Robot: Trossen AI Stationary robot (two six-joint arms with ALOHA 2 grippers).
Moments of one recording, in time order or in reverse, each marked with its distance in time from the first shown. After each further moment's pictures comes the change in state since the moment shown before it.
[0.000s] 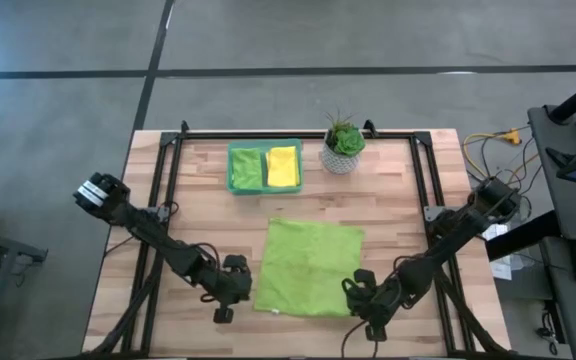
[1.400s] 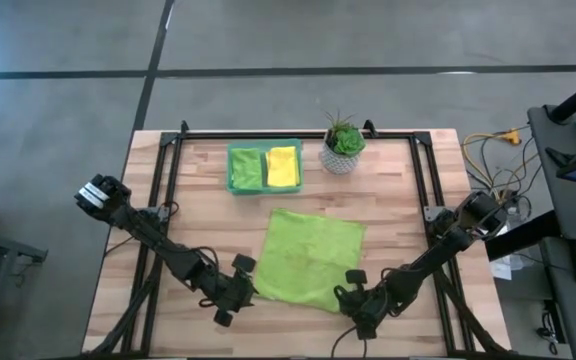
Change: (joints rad) left arm -0.022 0.016 0.047 0.044 -0.127 0.333; right arm 0.002 0.188 0.007 0.040 0.086 -0.106
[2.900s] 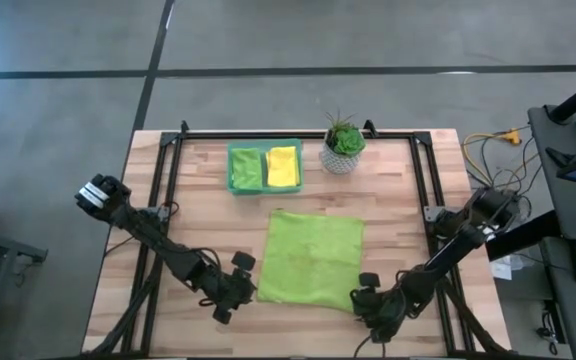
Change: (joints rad) left arm 0.000 0.000 0.027 -0.110 -0.031 0.056; right arm 0.087 -0.109 -0.101 0.054 0.048 0.118
